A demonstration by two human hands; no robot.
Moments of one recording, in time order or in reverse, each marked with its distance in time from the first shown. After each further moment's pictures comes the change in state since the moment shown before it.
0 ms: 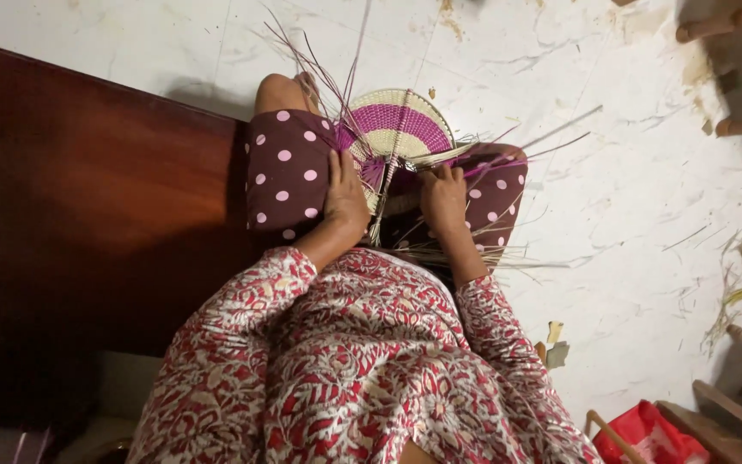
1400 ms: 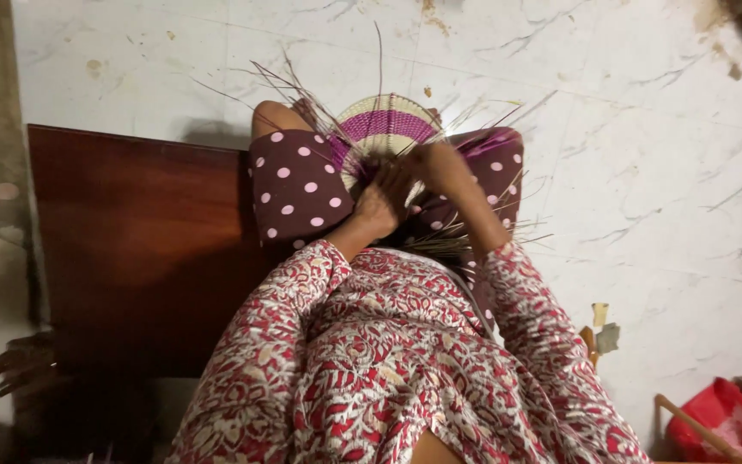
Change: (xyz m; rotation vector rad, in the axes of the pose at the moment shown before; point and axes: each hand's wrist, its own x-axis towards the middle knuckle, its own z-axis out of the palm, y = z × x) left_hand 0.082 0.040 0.047 -0.480 1.274 0.616; right_hand 0.061 -0.029 -0.116 0.518 -0.535 0.224
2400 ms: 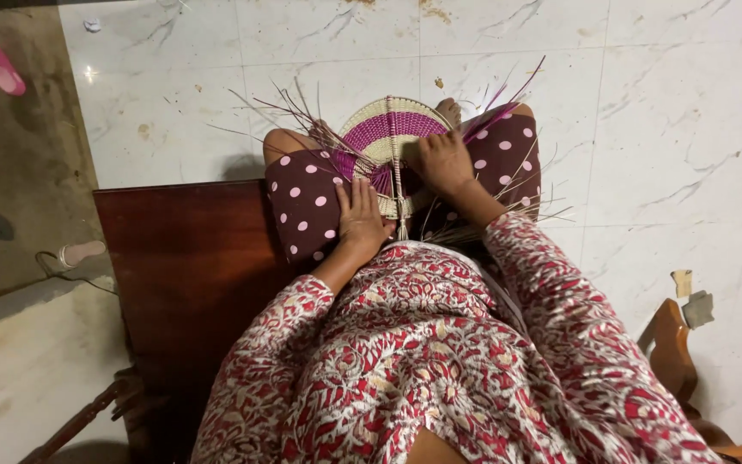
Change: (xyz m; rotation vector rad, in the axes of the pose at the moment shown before) left_hand 0.033 0.031 -0.128 0.303 -1.310 -0.550; right_hand 0.022 0.053 0.056 -0.606 0.721 -0.475
